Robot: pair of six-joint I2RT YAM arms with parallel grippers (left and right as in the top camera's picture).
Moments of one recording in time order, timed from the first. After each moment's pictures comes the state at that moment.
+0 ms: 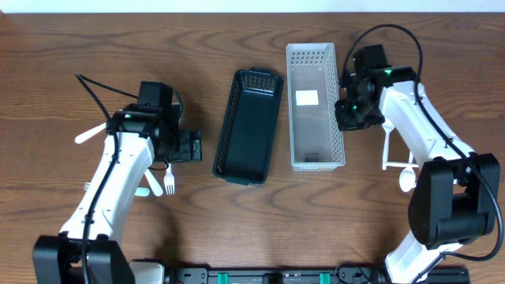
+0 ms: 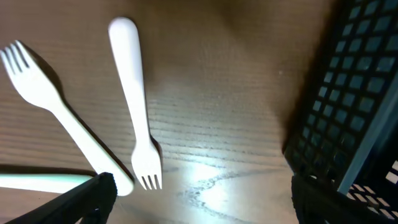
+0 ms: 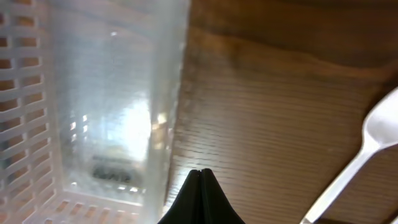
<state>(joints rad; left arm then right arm) -0.10 1.49 1.07 -0.97 0.07 -0.16 0.15 1.86 1.41 -0.97 -0.08 0.02</state>
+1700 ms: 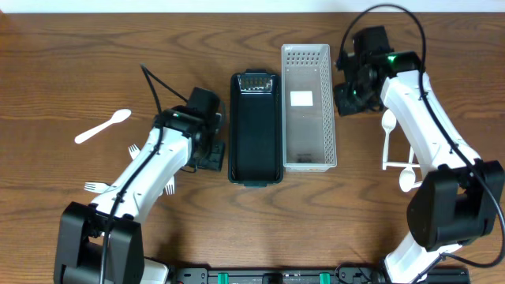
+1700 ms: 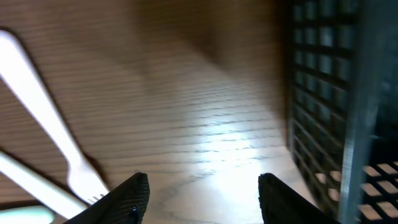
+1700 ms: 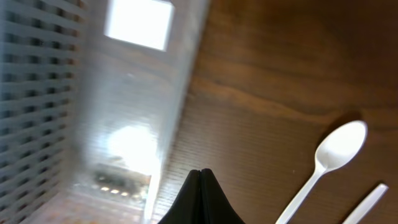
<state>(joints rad) -0.32 1.59 1.07 -0.93 0.01 -0.15 0.19 1.85 1.59 -1.05 -0.05 -0.04</state>
